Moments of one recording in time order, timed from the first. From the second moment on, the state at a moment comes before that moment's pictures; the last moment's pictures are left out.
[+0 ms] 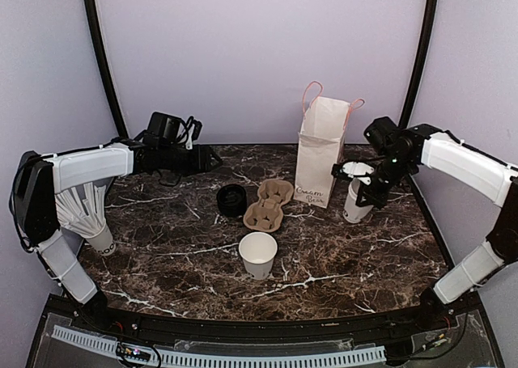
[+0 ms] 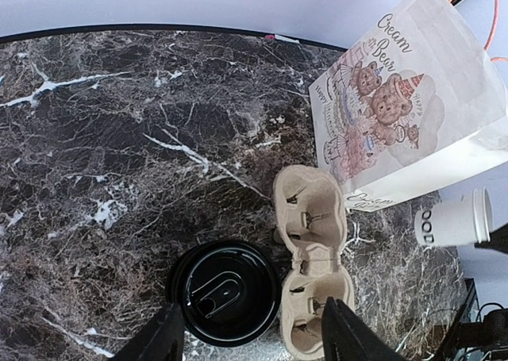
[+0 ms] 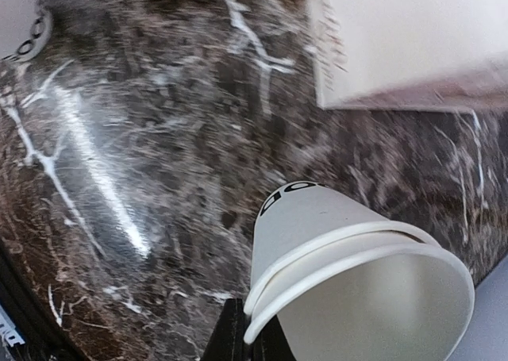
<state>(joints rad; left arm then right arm) -0.46 1.66 1.24 -0.22 0.27 -0.44 0.47 1.46 1.27 -1.05 -0.12 -0.67</state>
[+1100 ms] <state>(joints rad) -0.46 1.66 1.26 -0.28 0.22 -0.40 0.01 1.60 1.43 -0.83 -0.11 -0.38</state>
